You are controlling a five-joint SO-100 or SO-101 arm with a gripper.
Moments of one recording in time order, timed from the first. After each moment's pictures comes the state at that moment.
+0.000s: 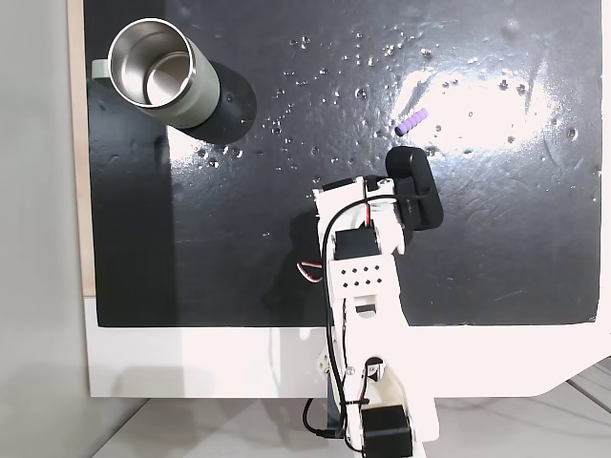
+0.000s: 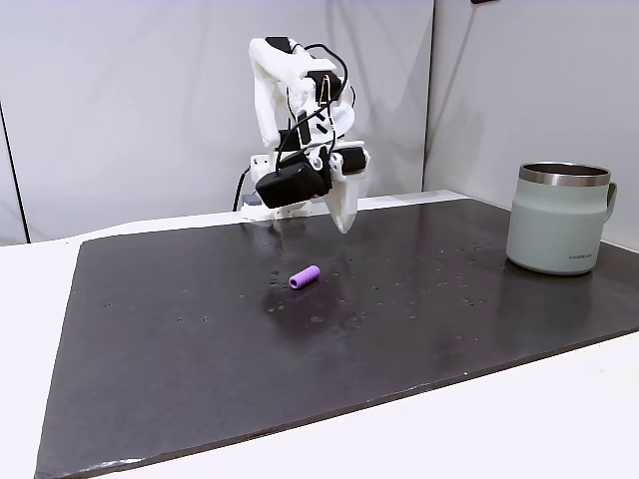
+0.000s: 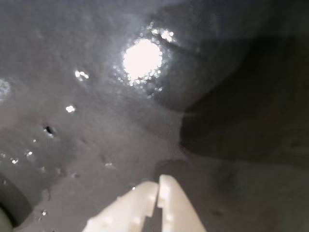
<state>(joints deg) -10.2 112.6 134.9 49.6 -6.3</state>
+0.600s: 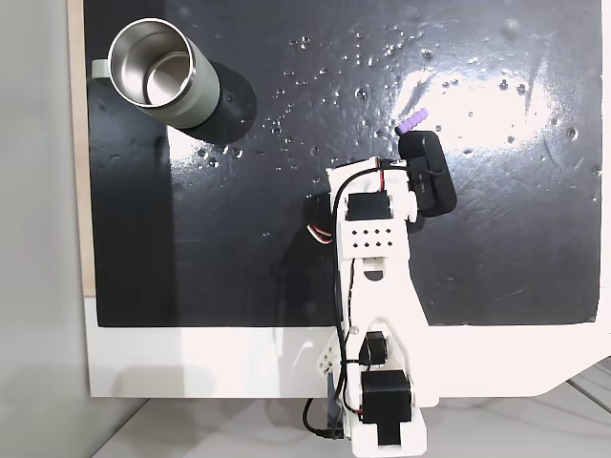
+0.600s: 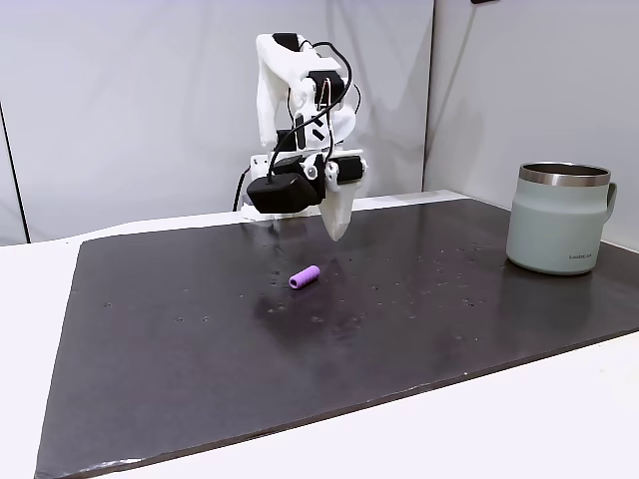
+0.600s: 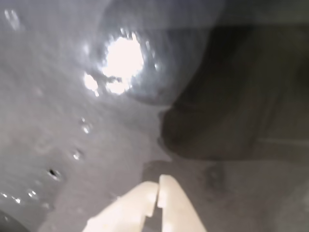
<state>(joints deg) -5.1 99.3 121.8 54.8 -10.2</state>
